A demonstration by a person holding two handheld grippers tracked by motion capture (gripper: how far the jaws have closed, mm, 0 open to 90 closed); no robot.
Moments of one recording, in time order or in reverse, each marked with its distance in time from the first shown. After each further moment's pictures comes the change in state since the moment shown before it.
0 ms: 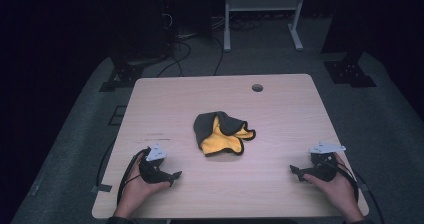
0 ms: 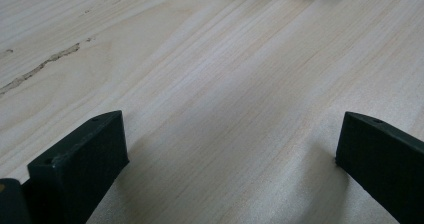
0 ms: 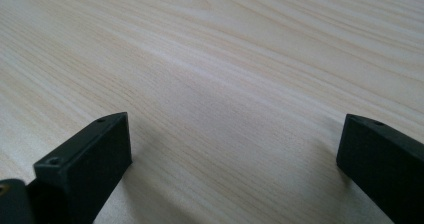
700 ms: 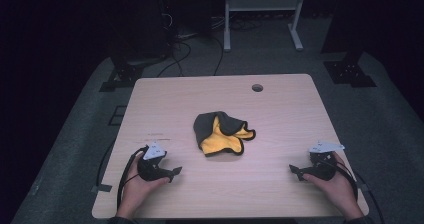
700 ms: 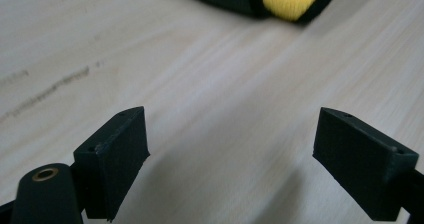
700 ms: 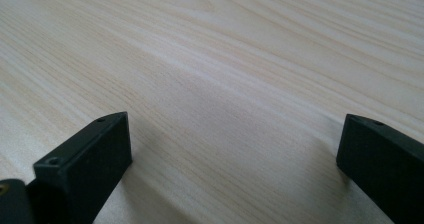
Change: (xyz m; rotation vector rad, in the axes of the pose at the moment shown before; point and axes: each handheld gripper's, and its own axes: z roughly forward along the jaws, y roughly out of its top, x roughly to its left) left arm 0.001 0.010 -0.009 -0.078 -0.018 -0.033; right arm -0.001 0.002 0.003 0.002 0.011 -0.021
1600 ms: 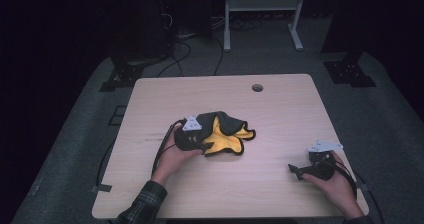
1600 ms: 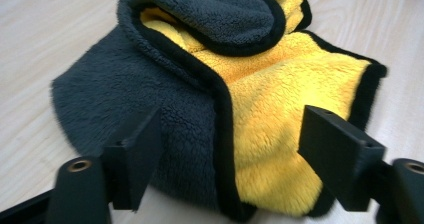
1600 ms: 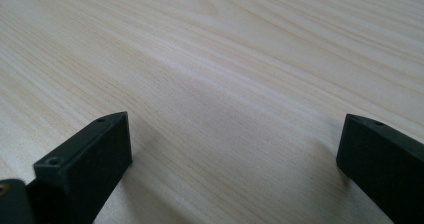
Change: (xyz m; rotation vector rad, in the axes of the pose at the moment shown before) left arm -0.012 0.093 0.089 -0.004 -0.095 0.148; right arm 0.001 0.002 0.002 0.001 0.006 -0.007
